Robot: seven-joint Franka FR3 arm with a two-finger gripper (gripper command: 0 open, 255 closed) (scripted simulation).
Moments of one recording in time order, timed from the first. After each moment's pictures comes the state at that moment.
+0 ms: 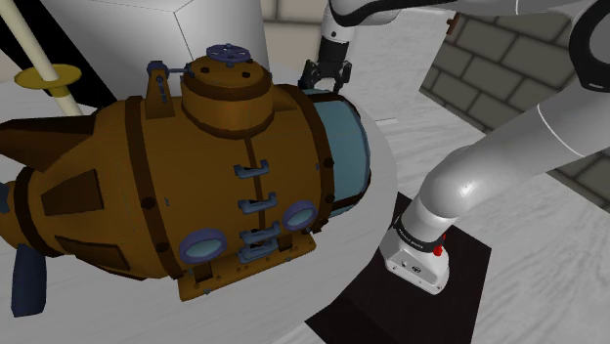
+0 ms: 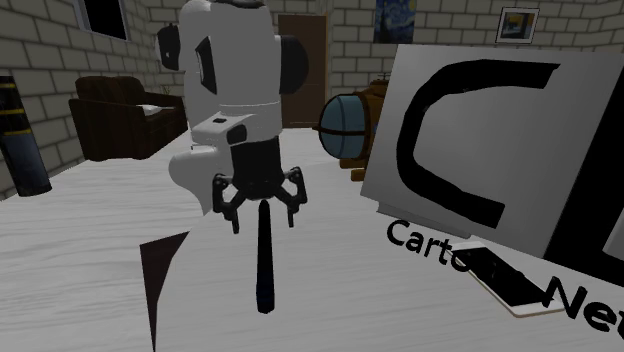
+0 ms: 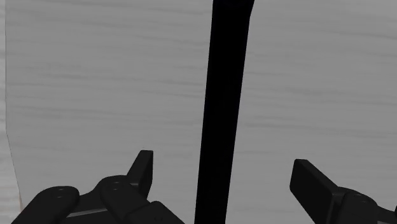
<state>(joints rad) -0.13 -0.38 0.03 -2.29 0.05 1.91 0.29</state>
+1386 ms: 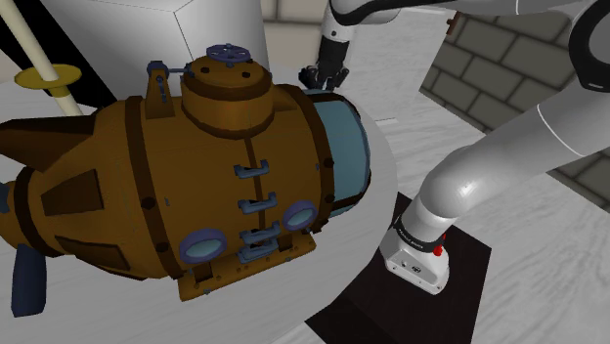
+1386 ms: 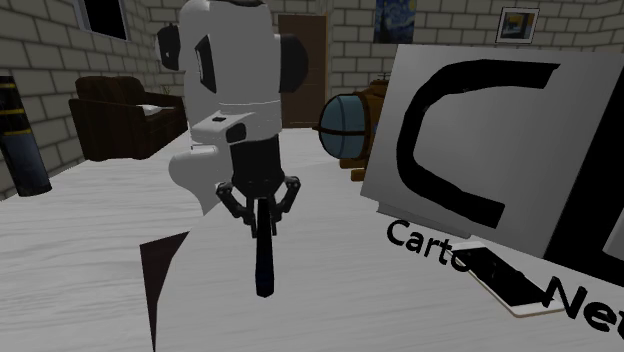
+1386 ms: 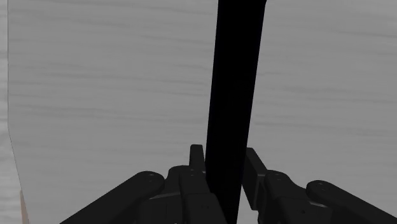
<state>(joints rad) -0.13 -0.38 0.03 -2.28 0.05 1.90 0.30</state>
